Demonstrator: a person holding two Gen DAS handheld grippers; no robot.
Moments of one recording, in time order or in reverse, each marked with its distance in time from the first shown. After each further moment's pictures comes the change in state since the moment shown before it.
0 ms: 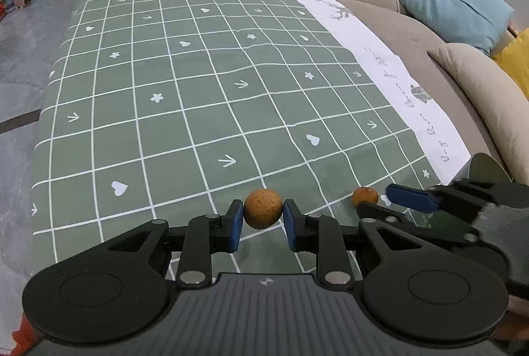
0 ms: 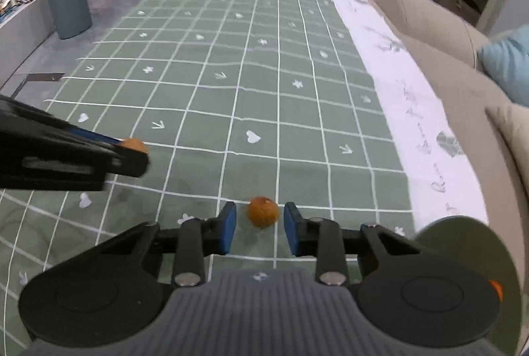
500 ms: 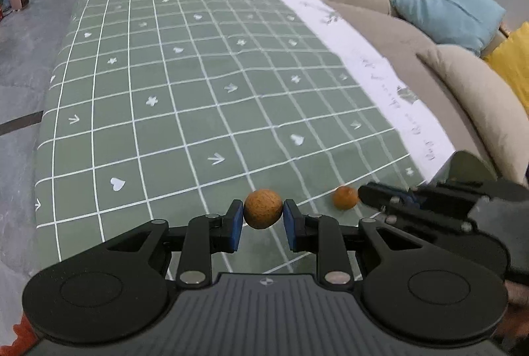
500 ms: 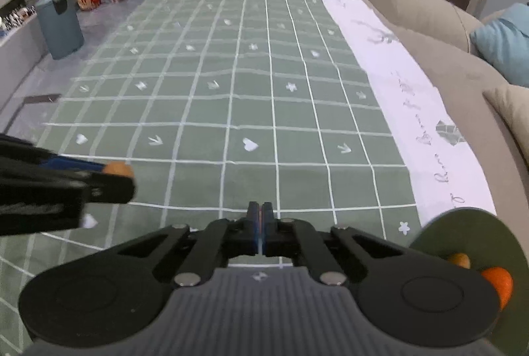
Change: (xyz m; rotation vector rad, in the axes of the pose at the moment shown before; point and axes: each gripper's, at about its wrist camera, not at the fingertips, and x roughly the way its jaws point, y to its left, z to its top) left arm -0.020 -0.013 -0.004 0.006 -0.012 -0.021; right arm -0.025 -0.004 0.000 0.071 -0.053 0.031
